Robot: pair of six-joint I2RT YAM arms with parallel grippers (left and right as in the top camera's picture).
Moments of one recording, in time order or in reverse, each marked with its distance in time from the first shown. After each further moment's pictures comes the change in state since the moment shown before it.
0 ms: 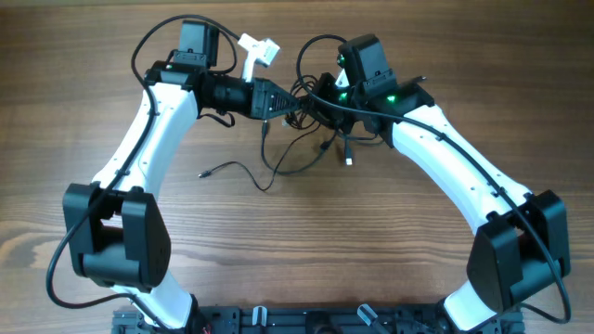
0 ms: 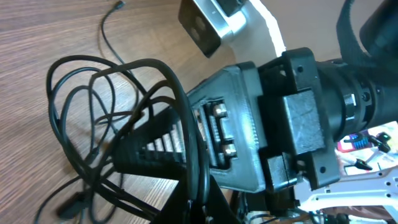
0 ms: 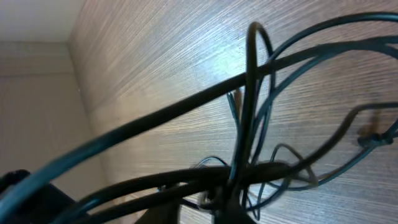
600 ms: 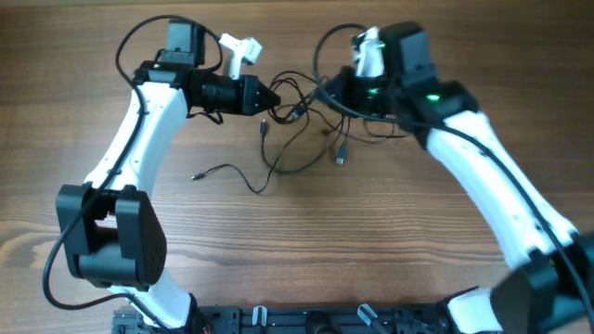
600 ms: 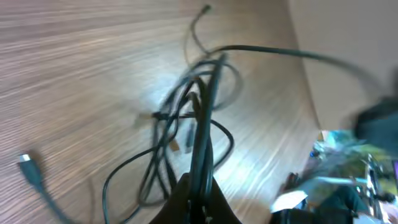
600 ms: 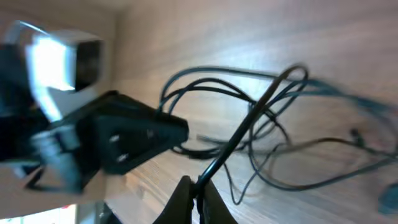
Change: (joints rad) left arm 0.056 0.000 0.000 -0.003 -0.254 -0.069; right arm -0.099 -0.157 0.000 -0.056 -0.145 -0.338
